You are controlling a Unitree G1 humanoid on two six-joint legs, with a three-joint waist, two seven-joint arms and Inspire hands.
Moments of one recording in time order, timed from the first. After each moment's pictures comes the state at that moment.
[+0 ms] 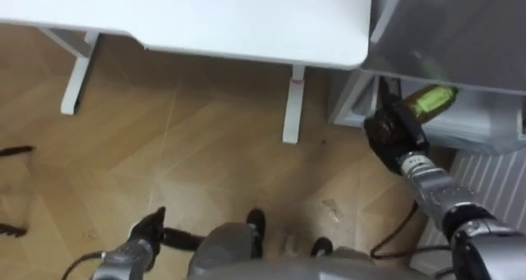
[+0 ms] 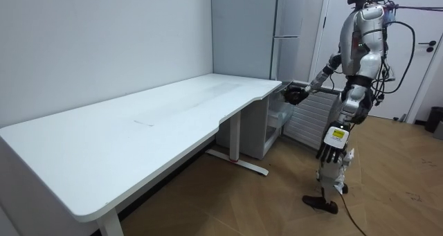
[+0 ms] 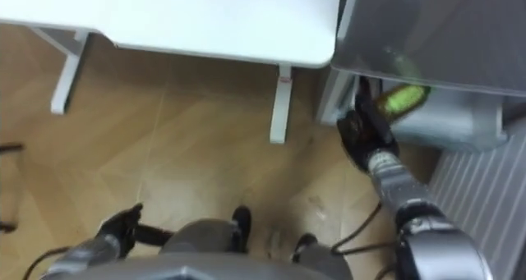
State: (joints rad) left arm 0.04 0.27 -0.12 1.09 -0.11 0.05 -0.06; right arm -0.33 -0.30 -0.01 1.21 1.52 0.13 0.26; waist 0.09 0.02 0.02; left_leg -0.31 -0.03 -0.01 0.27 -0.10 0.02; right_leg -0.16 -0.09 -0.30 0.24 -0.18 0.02
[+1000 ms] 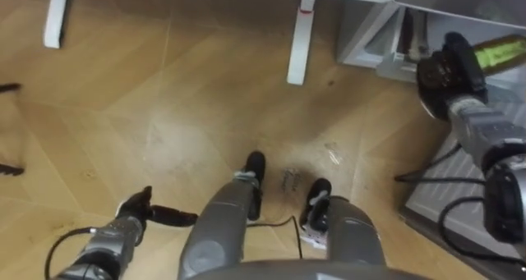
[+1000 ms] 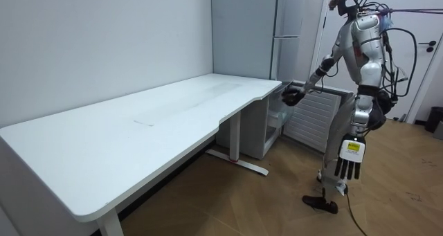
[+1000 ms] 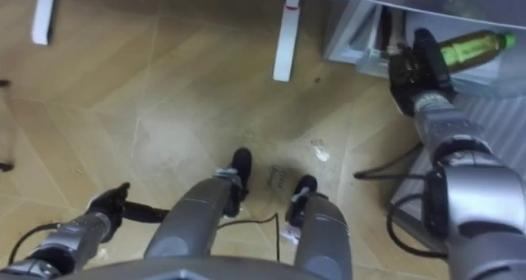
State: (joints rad) left arm -0.07 0.31 -0.16 1.16 -0.13 0.04 0.00; right arm -0.62 -0.47 -0.10 1.33 1.53 0.13 0.05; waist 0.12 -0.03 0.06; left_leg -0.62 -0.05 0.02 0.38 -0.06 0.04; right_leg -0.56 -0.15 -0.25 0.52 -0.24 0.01
